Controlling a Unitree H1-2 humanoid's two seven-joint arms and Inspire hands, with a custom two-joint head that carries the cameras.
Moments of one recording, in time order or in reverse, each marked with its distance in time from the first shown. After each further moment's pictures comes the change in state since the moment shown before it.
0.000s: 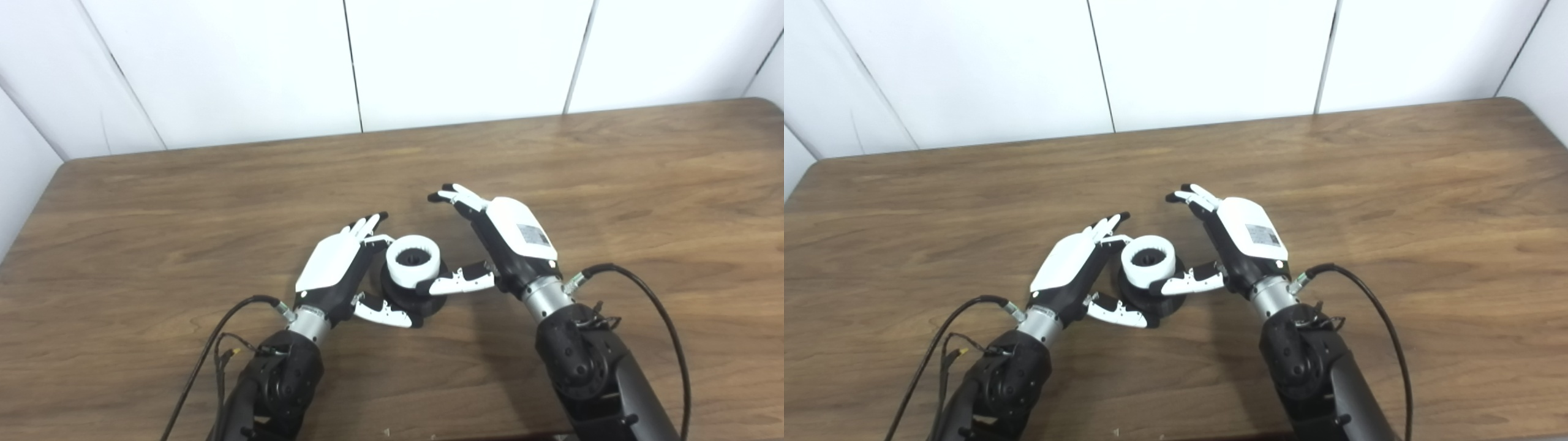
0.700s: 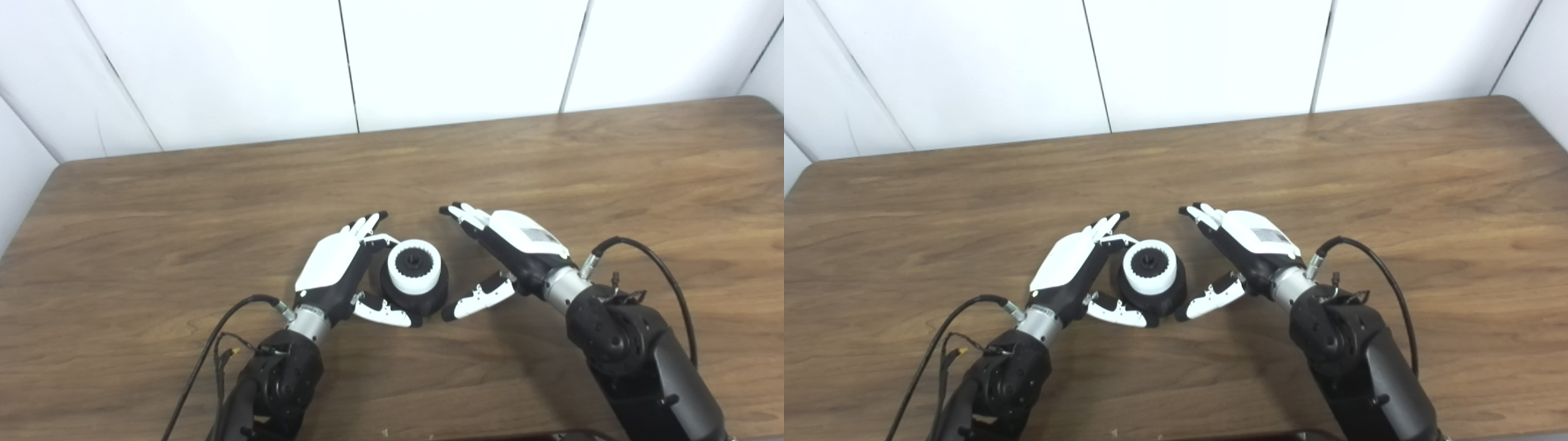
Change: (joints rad) left arm 0.000 0.001 0.004 -0.002 0.001 0.002 -0.002; right arm -0.058 -0.107 0.009 -0.061 0.017 0.100 0.280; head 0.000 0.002
